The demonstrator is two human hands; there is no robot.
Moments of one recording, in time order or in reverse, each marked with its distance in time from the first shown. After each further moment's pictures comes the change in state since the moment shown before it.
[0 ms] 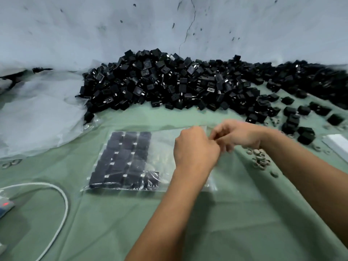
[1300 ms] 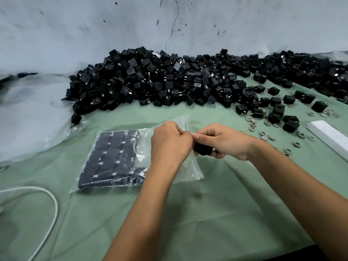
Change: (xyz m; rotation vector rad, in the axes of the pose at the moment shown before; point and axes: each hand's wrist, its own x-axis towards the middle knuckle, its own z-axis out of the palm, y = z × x) left_hand 0.007 -0.018 -0.001 -0.177 0.019 -0.092; right_hand -0.056 -0.019 0.045 0.215 0.010 -0.144
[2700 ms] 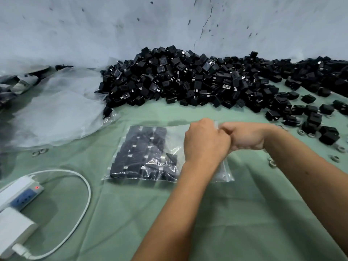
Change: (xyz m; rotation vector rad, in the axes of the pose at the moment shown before) left_hand -0.008 0.009 -0.010 0.019 0.033 0.115; right_hand 0.044 -0.024 -0.010 0.003 -0.232 0.213
